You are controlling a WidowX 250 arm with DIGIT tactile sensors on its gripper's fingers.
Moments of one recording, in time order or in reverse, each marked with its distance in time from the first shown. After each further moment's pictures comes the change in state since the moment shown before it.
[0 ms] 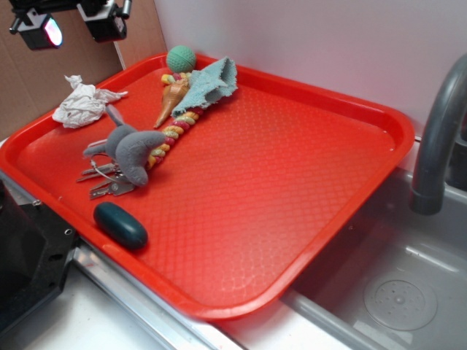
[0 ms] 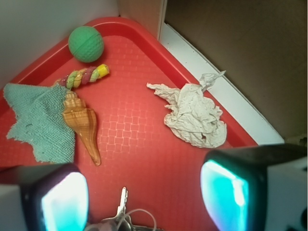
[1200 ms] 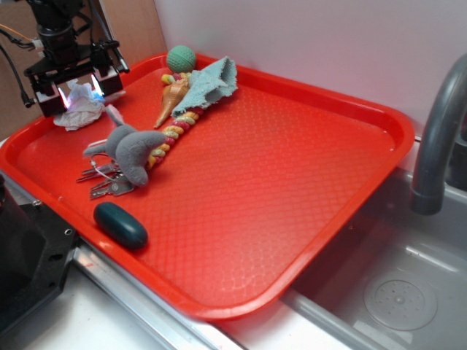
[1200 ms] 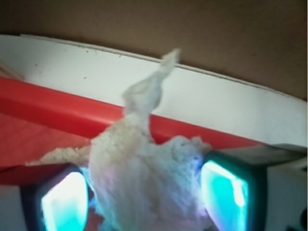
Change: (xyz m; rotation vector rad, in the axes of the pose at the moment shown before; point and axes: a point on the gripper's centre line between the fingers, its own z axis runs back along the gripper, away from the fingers) arm 0.027 0.056 -0.110 0.195 -0.028 0.571
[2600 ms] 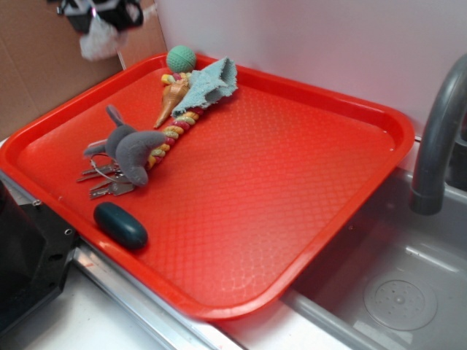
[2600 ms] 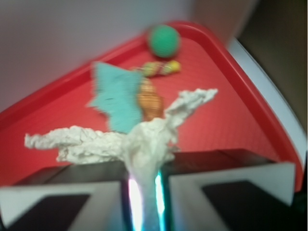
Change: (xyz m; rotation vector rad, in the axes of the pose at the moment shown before) arm -0.101 -0.042 0.186 -0.410 0.019 -0.898
